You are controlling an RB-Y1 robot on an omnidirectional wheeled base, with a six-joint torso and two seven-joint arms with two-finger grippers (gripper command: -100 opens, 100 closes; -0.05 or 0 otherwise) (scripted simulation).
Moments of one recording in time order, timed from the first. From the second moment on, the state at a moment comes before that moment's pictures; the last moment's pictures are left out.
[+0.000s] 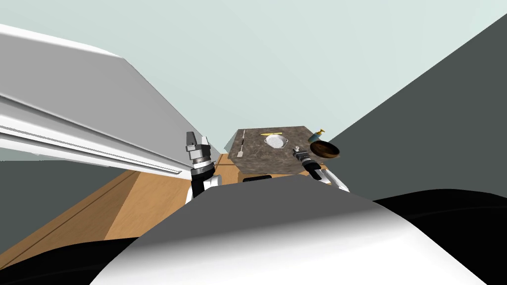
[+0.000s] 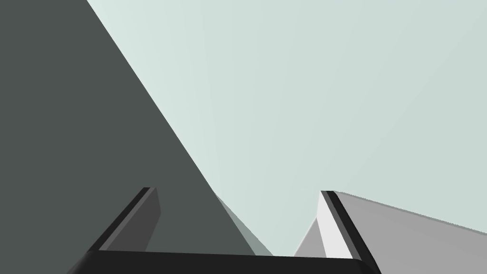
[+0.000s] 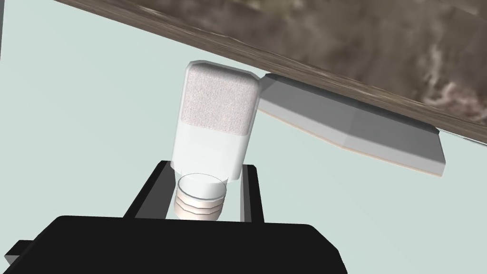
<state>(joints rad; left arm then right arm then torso) 0.51 0.00 0.03 -2.32 -0.09 -0.45 -0.02 0.49 -0.41 -0.18 -1.71 0.63 -0.16 0.71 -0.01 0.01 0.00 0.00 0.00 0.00</state>
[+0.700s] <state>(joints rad) 0.51 0.00 0.03 -2.32 -0.09 -0.45 -0.02 0.59 -0.54 -0.16 -1.88 0.61 -0.14 0.58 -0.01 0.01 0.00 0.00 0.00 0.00</state>
